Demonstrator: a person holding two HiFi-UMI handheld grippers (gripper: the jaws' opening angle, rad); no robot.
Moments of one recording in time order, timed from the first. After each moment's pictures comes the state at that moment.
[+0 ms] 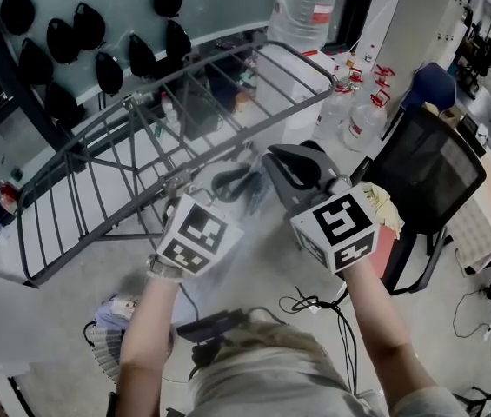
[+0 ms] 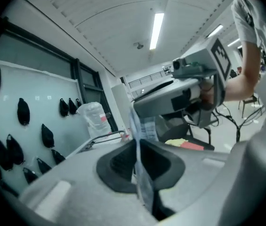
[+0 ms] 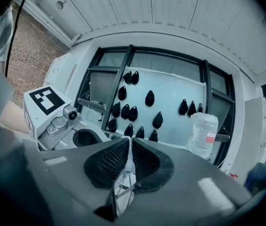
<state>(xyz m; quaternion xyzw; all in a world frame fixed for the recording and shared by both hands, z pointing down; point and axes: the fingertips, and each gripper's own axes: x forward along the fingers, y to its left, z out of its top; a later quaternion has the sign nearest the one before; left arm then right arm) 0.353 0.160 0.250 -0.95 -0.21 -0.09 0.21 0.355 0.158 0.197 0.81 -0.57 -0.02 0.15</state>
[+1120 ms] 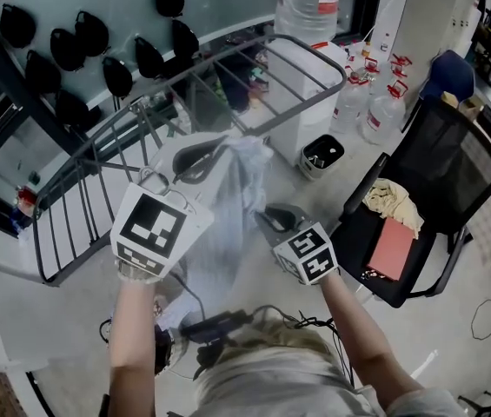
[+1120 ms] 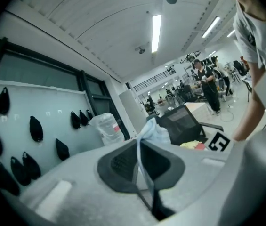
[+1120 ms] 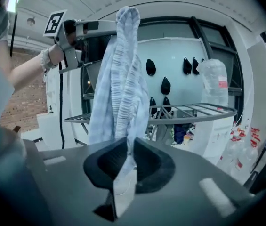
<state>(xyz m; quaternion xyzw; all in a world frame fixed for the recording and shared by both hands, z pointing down) 0.366 0.135 0.168 -0.95 -0.16 -0.05 0.25 0.362 0.153 0.398 0.77 -0.62 0.15 0.08</state>
